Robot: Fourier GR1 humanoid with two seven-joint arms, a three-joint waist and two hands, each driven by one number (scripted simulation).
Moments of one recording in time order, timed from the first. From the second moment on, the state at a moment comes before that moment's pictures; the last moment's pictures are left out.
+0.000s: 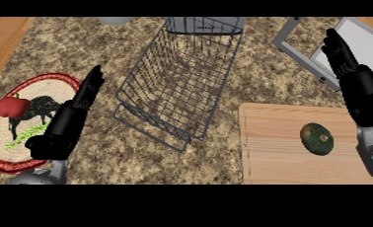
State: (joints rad) left arm -0.07 0.37 -0.23 -1.67 0.09 0.15 0.00; right arm -0.25 -0.57 0.14 -1.62 -0.15 -0.19 0.11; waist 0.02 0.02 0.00
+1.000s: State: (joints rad) left arm -0.14 0.41 -0.15 -1.59 0.15 0.01 -0.02; right arm 0.08 -0.55 0.17 -1.68 0.06 0.03 -0.52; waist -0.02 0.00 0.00
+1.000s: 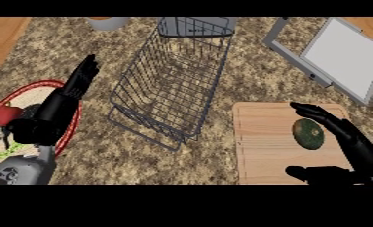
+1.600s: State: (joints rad) left arm -0.14 0.40 -0.14 -1.58 0.14 0.00 -0.01; right arm 0.12 -0.97 -0.04 -1.93 0.21 0.16 -0.09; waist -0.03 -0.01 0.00
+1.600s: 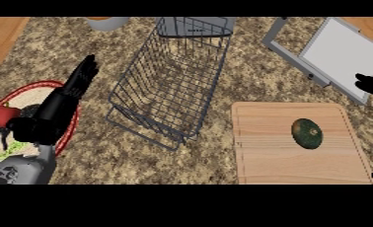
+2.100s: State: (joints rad) left arm -0.14 0.37 -0.13 -1.59 0.11 -0.01 -0.01; right arm 0.27 -1.08 -0.28 -2.04 0.07 0.49 -0.03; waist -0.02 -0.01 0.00
